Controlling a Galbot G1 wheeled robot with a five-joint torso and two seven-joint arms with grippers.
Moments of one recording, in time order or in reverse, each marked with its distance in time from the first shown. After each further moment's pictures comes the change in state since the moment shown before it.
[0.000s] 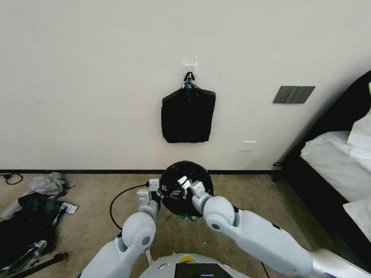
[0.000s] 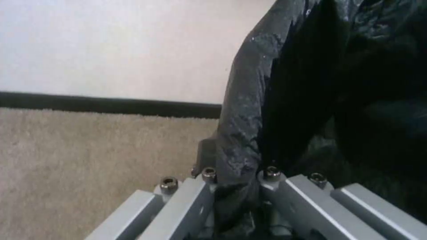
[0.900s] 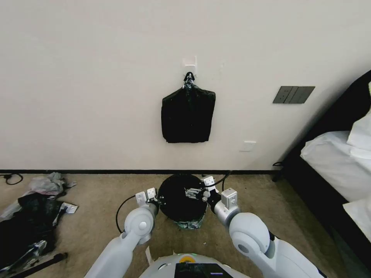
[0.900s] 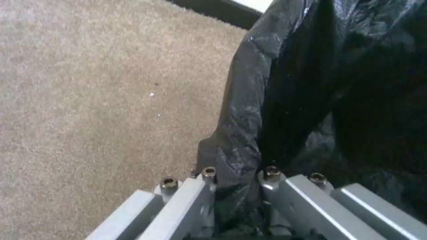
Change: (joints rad) left arm -0.009 -0.058 -0.077 0.170 -0.363 0.039 -0.104; right arm -0.452 0.013 0.371 0.190 -0.197 0.129 -0.083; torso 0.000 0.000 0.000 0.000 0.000
